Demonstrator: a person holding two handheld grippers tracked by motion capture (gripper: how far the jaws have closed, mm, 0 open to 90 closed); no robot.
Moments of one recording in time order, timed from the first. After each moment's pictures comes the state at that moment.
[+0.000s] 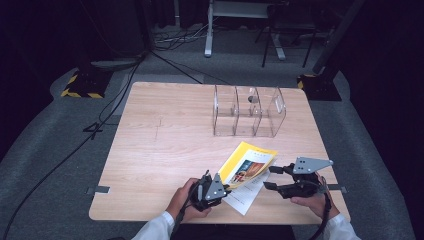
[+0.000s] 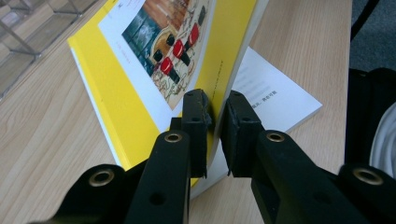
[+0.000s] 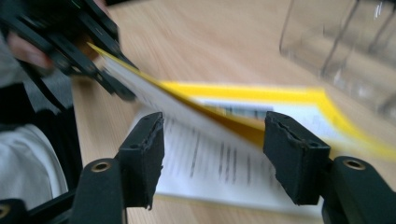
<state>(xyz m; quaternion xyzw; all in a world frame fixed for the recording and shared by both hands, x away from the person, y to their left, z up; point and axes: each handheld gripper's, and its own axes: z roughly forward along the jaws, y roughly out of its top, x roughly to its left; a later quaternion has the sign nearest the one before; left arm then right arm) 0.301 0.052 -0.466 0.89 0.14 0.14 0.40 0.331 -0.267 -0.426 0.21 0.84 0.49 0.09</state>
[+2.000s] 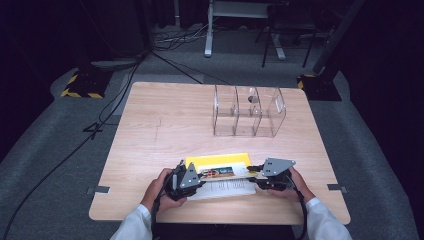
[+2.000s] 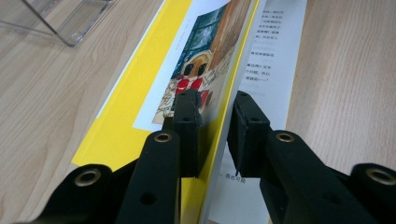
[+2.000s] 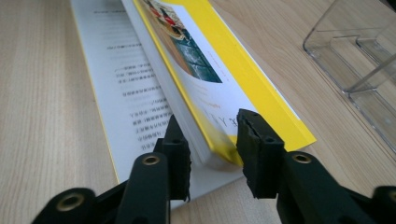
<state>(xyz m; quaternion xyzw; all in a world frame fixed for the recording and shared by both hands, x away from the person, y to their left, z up) 0.321 0.119 -0.457 0.90 0.18 0.16 0.36 0.364 -0.214 -0.469 0.10 0.89 0.41 0.16</state>
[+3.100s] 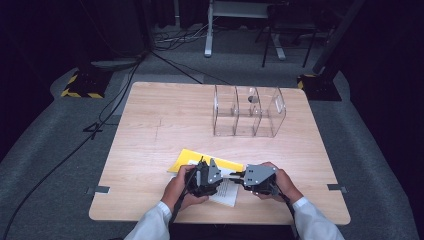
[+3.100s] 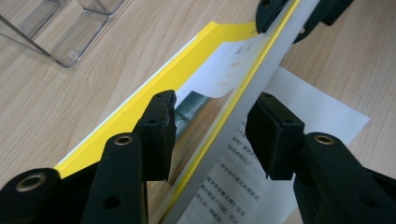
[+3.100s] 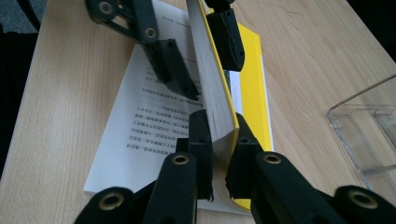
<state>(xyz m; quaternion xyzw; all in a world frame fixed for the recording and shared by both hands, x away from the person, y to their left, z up) 0.327 0.058 -0.451 0.90 0.21 0.19 0.32 0.341 -0.158 -0.443 0.01 0.90 0.39 0.19</state>
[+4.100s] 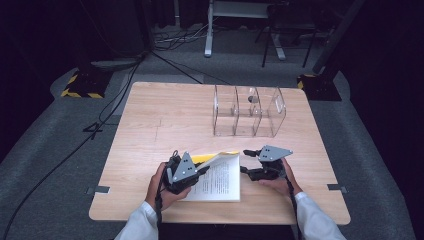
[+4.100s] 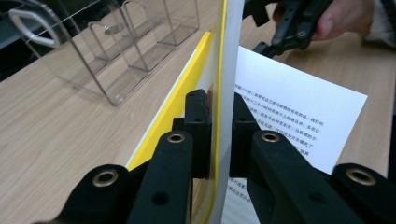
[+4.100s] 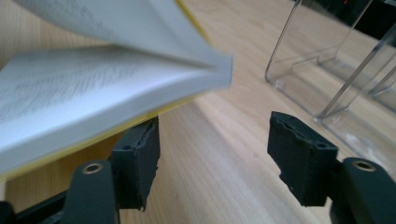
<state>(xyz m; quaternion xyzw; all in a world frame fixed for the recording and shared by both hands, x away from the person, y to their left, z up) 0.316 0.114 -0.416 0.84 0.21 0.20 0.46 0.394 -0.198 -0.473 0.18 0.84 0.49 0.16</state>
